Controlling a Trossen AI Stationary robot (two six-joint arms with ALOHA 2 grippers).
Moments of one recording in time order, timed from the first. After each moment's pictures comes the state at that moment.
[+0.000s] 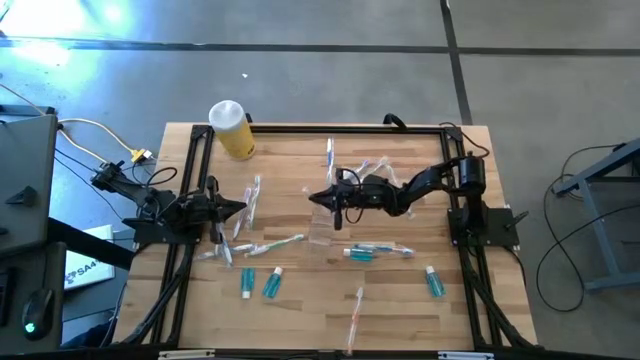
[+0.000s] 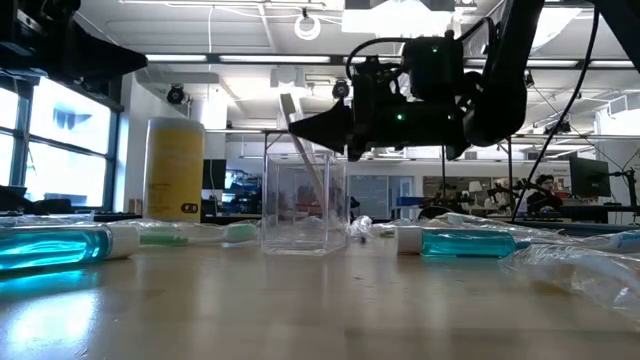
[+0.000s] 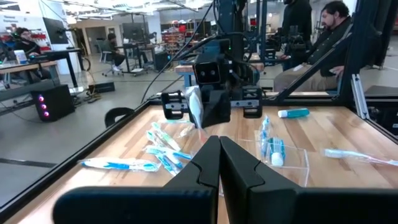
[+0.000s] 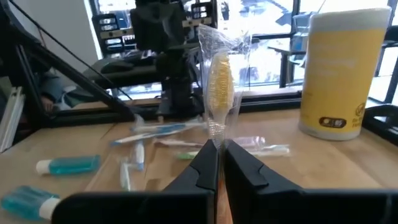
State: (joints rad) left arm -0.49 0.03 0.11 -0.01 -0.68 0.07; right arm -0.14 1.99 0.74 1.27 -0.12 0.08
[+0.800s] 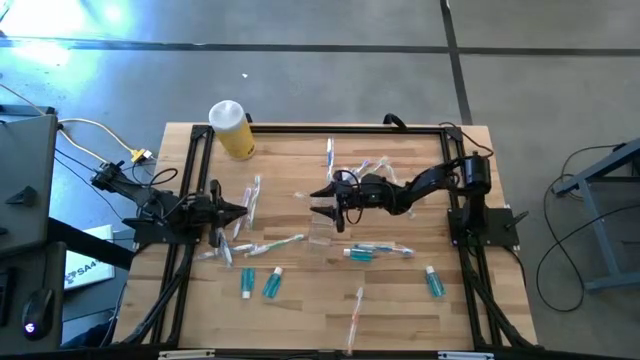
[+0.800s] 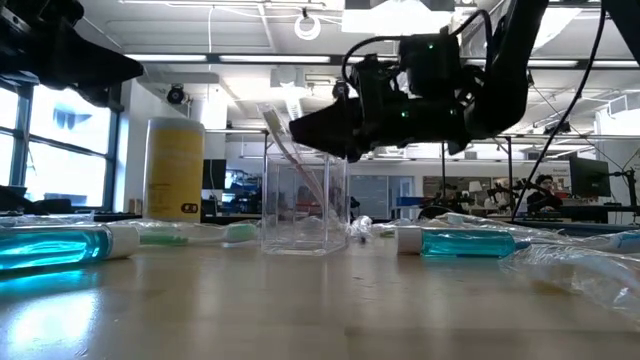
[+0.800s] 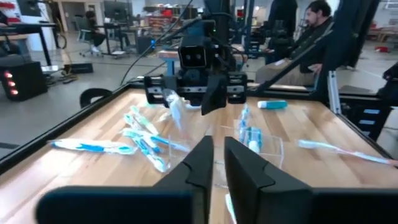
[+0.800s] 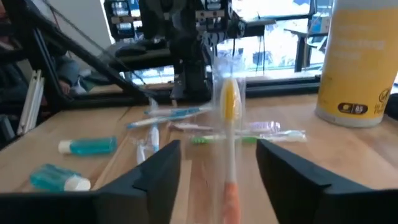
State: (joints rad) left arm -0.49 0.03 0.11 -0.07 -0.61 -0.06; right arm -0.14 1.93 0.74 1.15 -0.18 0.08
